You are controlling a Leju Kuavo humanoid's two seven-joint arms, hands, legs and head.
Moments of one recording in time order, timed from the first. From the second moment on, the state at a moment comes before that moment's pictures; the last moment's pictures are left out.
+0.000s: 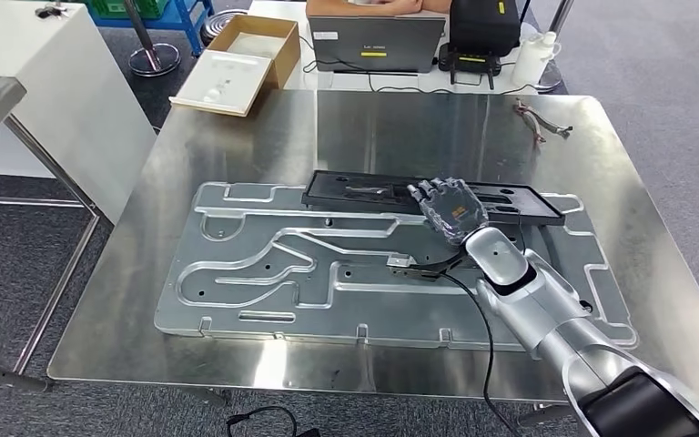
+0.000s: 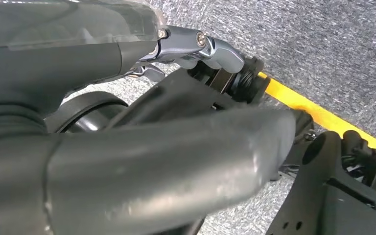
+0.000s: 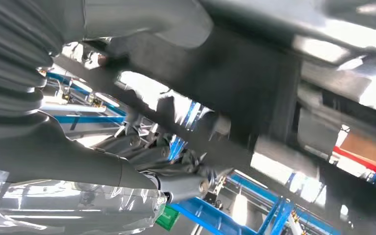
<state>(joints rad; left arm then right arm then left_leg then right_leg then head) -0.22 -0.37 0.52 -0.22 -1.56 -0.05 -0.10 -0.80 -0.16 0.69 -0.83 1.39 -0.43 0.00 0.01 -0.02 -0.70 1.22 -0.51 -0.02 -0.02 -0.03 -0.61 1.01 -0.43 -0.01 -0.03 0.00</state>
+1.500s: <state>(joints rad) -0.22 -0.37 0.52 -0.22 -1.54 -0.07 -0.10 -0.79 -0.13 0.67 -0.82 1.39 -0.43 -0.01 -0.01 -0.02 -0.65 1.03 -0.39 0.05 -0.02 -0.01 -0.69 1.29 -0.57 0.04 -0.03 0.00</state>
